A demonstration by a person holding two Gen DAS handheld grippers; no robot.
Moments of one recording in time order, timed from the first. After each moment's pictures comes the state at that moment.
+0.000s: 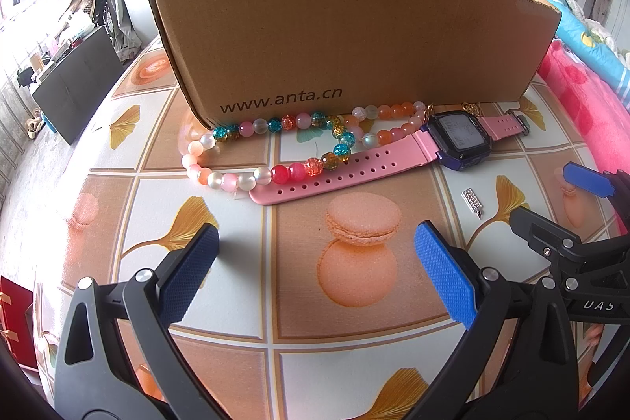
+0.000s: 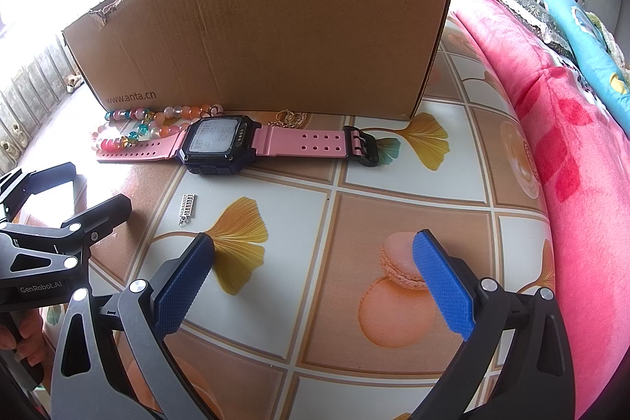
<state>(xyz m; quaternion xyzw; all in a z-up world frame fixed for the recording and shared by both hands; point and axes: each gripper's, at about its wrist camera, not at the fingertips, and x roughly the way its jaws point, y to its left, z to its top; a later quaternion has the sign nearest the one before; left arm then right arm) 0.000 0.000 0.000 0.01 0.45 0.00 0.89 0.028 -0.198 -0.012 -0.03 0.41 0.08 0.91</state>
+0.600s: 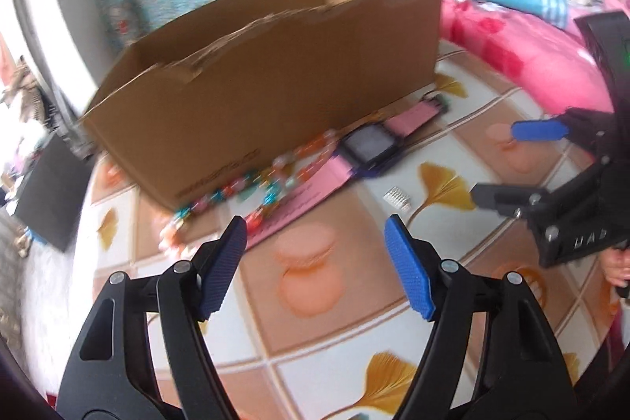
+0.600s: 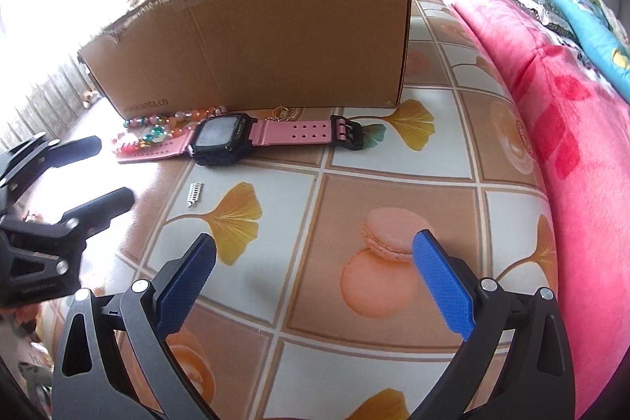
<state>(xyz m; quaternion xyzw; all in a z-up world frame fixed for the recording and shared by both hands) -0.017 -0.037 0.034 0.14 0.40 -0.15 0.89 0.012 -0.227 -0.010 0.02 0.41 0.12 0.91</state>
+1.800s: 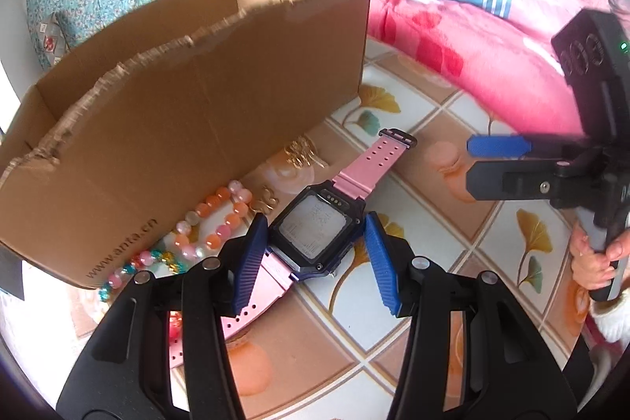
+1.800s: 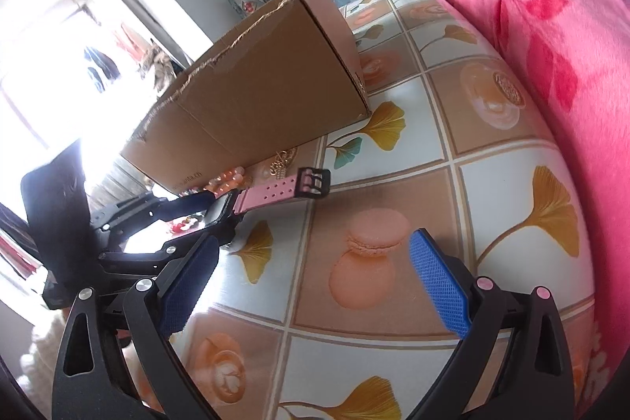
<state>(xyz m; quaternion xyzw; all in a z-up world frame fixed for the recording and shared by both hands) 0.018 -0.077 0.027 0.13 0.41 -0.27 0.86 0.004 -0.295 -0.013 0.23 0.36 0.19 0.88</state>
